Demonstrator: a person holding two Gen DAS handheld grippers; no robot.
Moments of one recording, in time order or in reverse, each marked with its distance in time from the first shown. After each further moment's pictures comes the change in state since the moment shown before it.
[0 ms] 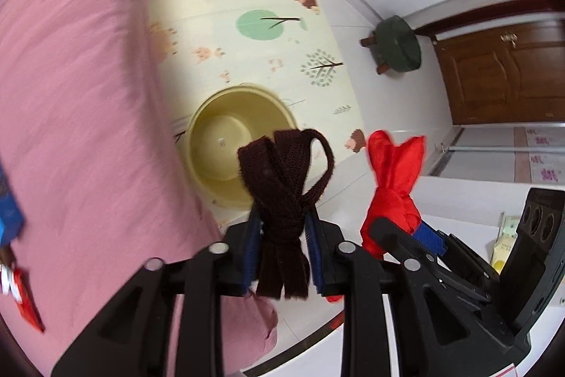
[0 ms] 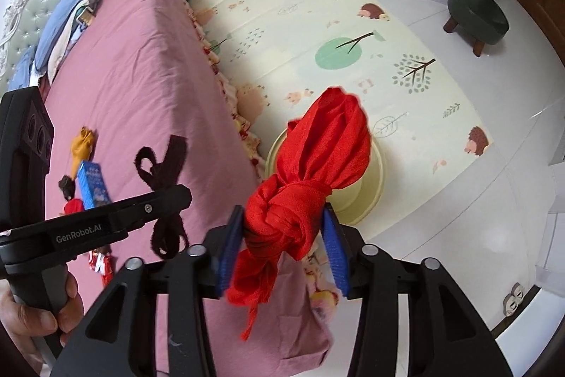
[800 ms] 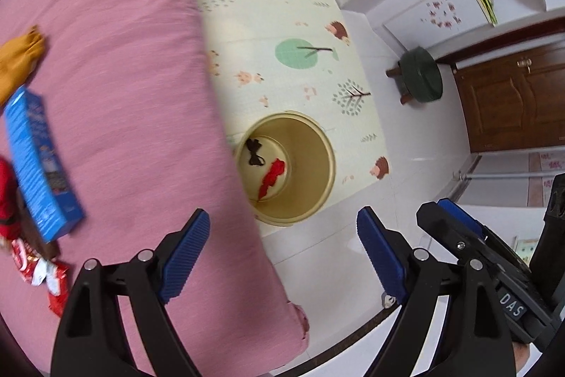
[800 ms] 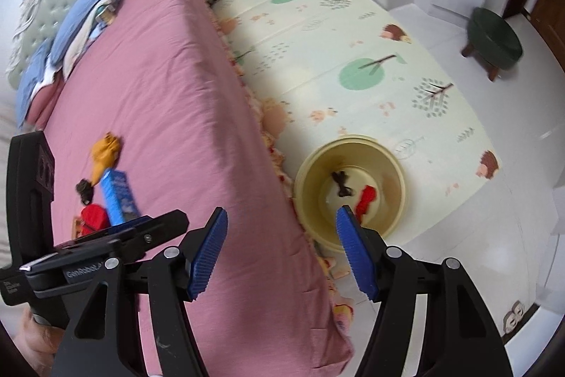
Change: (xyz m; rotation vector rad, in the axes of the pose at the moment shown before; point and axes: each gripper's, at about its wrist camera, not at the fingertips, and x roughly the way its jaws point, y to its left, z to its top) left arm -0.069 0.071 -0.018 -0.087 -0.121 0.089; right arm -0.015 0.075 0.014 -0.080 -0.044 0.049
